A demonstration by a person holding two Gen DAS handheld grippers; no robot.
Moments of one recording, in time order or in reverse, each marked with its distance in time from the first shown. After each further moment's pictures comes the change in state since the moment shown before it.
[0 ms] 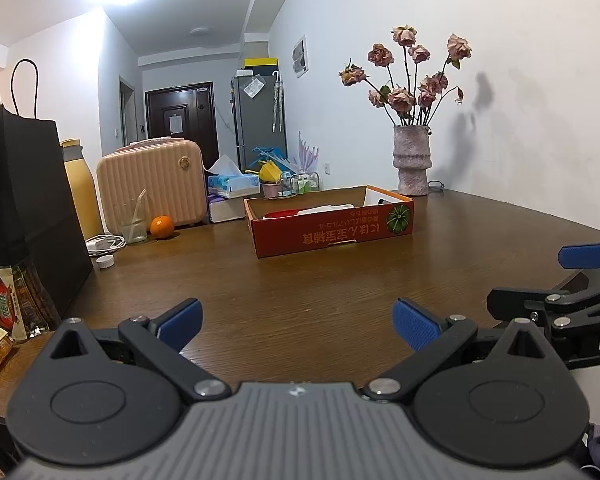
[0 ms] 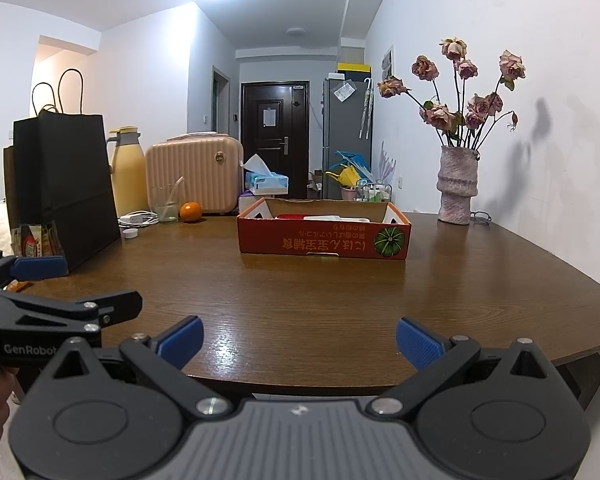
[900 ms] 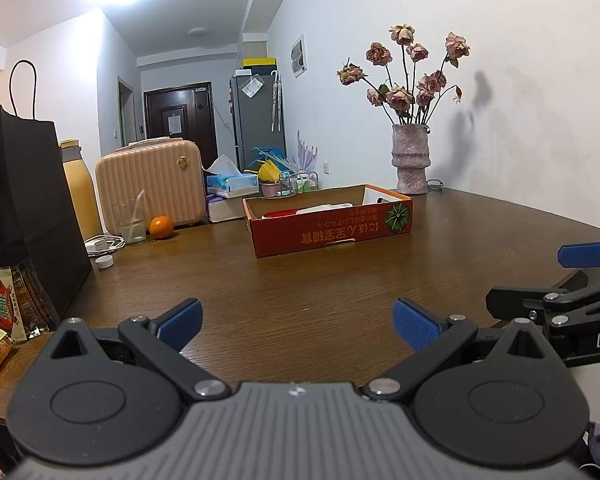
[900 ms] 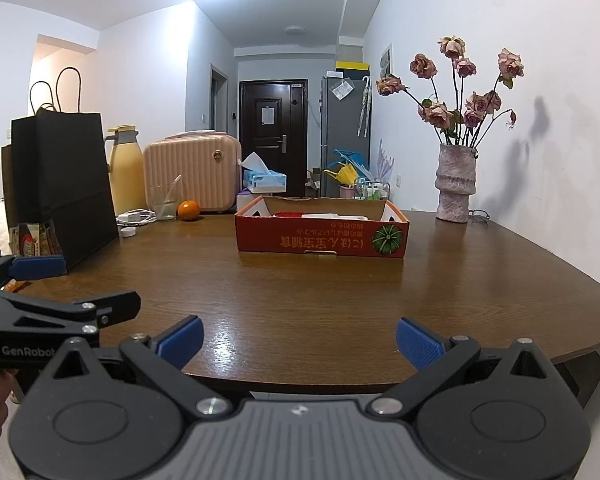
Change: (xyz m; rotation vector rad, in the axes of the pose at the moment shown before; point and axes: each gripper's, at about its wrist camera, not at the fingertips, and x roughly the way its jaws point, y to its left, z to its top) left arm 0.000 -0.001 0.000 0.001 0.001 0.000; right arm 0.001 -0.002 -0.001 0.003 0.007 -0.006
